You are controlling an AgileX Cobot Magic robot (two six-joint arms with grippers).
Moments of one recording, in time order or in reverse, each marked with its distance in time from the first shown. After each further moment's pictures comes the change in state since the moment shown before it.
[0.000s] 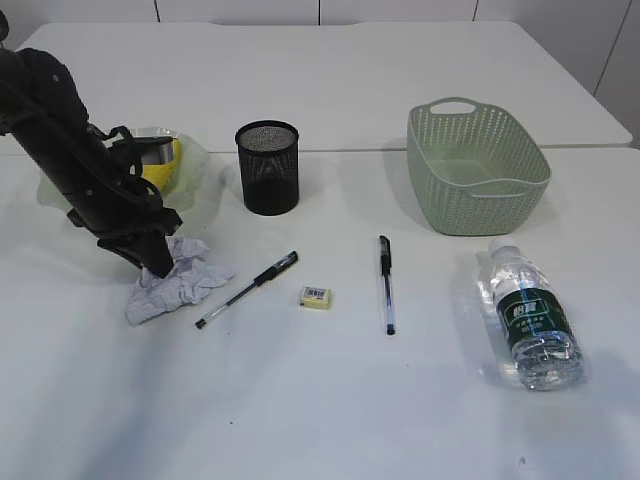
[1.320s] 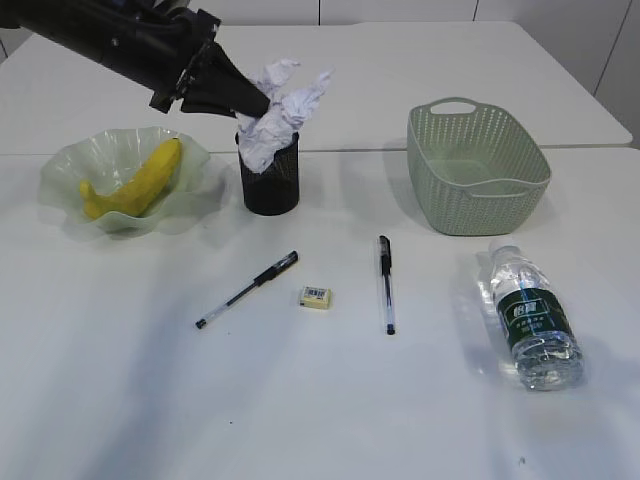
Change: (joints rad) left arm 0.000 -0.033 -0.315 -0.640 0.268 0.149; right arm 0.000 0.000 0.000 0.052 -0.088 0.000
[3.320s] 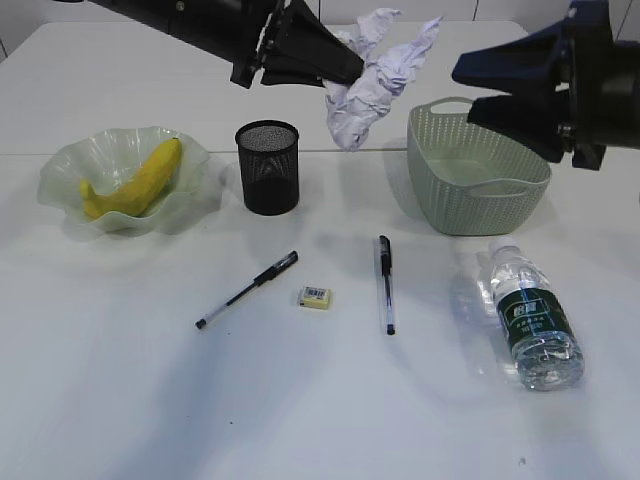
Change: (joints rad) left arm -0.167 -0.061 -0.001 -0.154 0.002 0.029; right arm 0.008 0.452 -0.066 1.755 0.102 -1.213
